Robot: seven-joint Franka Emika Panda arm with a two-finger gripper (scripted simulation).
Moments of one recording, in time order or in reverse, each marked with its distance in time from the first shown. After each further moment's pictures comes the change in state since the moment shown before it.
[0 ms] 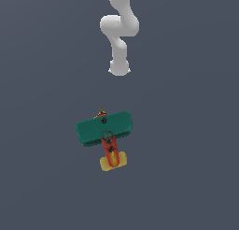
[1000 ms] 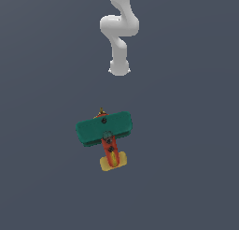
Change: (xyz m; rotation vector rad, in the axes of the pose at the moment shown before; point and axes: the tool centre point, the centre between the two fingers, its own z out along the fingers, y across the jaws) arm -0.016 -0.054 0.035 -0.231 -0.019 -0.055
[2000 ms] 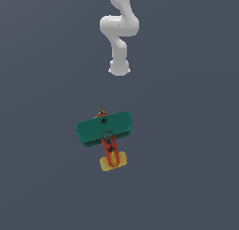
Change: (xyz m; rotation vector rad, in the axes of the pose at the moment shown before) arm -0.016 -0.024 0.066 -0.230 -0.067 -0.028
